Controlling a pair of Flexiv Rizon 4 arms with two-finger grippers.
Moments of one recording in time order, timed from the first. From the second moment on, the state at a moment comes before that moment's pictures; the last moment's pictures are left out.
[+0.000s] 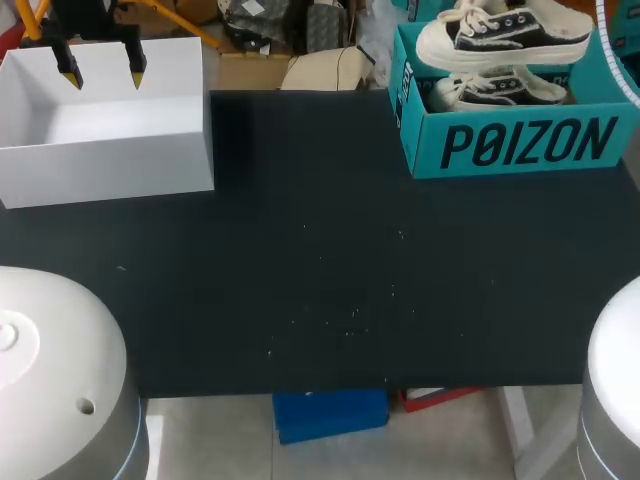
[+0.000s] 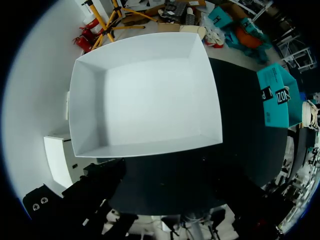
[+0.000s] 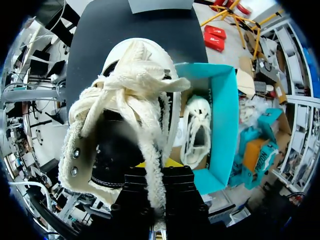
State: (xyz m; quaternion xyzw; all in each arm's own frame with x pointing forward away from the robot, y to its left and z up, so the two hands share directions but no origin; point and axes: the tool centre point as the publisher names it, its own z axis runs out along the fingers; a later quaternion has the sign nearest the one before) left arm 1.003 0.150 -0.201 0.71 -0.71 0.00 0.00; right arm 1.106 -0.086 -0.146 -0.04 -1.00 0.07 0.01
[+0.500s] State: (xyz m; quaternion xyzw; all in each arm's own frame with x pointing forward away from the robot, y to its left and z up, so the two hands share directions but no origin) left arm 1.003 0.150 -0.201 0.71 -0.71 0.00 0.00; right arm 0.970 0.048 -0.154 -0.03 -1.00 0.05 0.04
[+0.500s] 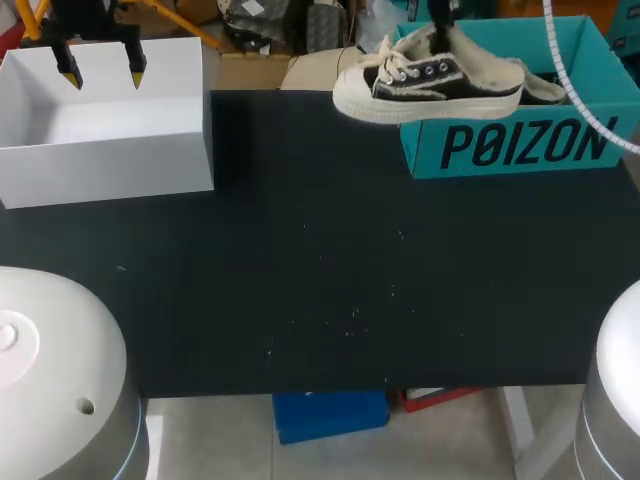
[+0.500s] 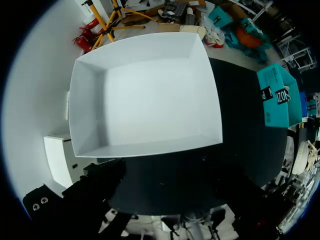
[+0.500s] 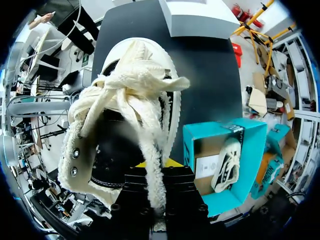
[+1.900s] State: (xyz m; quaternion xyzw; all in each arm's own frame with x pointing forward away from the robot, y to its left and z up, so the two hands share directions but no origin) left arm 1.003 0.150 -0.201 0.71 -0.71 0.00 0.00; right arm 0.914 0.164 -0.378 0.05 -1.00 0.02 -0.01
